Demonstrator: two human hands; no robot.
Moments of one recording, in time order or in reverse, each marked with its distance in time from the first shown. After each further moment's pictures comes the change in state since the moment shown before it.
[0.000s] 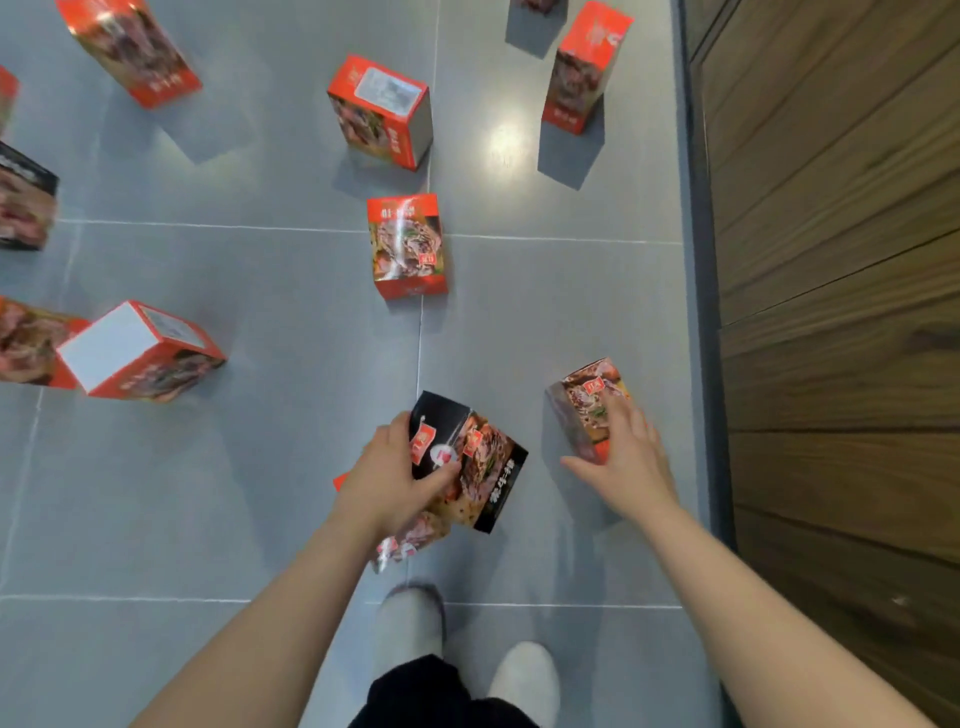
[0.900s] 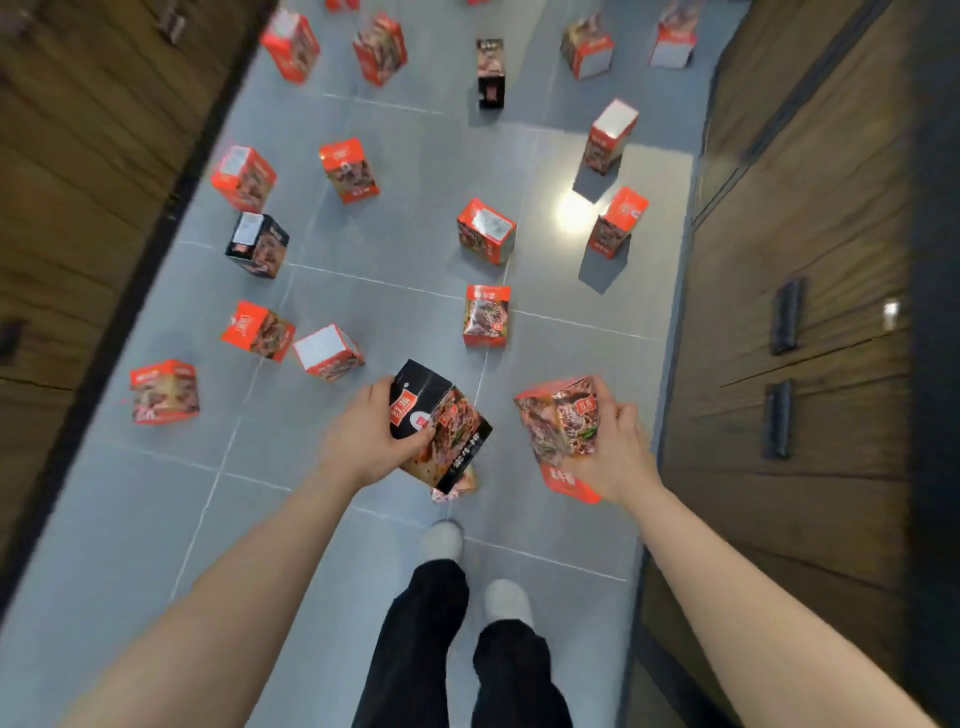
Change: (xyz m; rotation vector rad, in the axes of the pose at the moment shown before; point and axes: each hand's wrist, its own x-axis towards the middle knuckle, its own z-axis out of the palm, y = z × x) left_hand -0.227 0.160 -0.256 0.134 0.244 -0.130; right_hand -0.161 -0.152 -0.273 0.059 -0.152 -0.167
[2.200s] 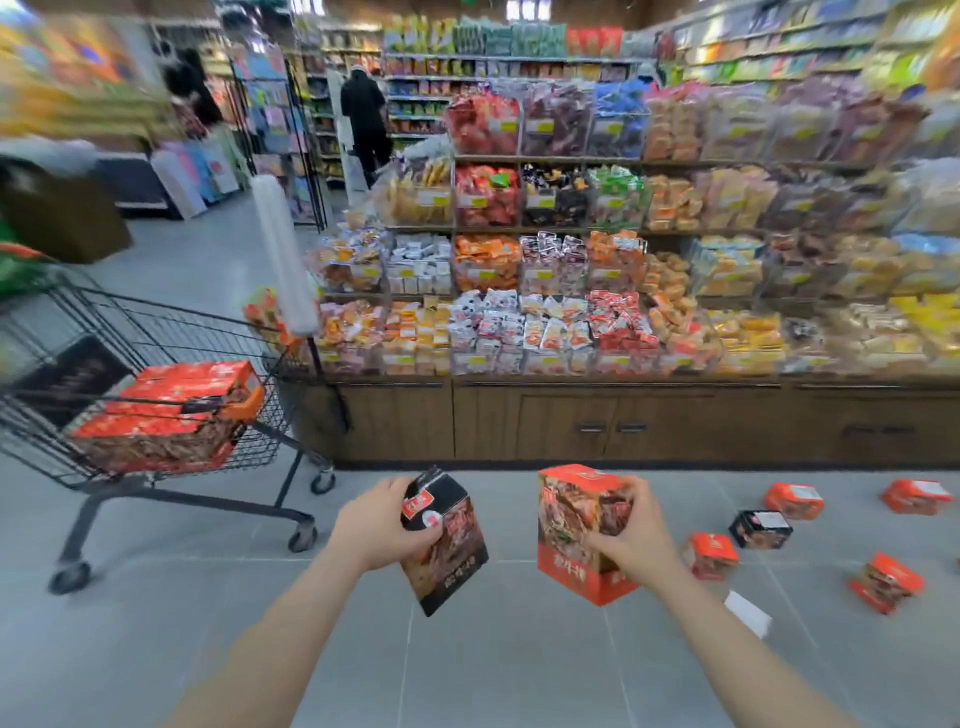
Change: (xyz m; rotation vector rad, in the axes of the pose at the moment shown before) left_hand -0.718 -0.196 -0.087 -0.154 0.811 -0.956; right_hand -0.451 -0.369 0.157 -0.063 -0.449 -1.187
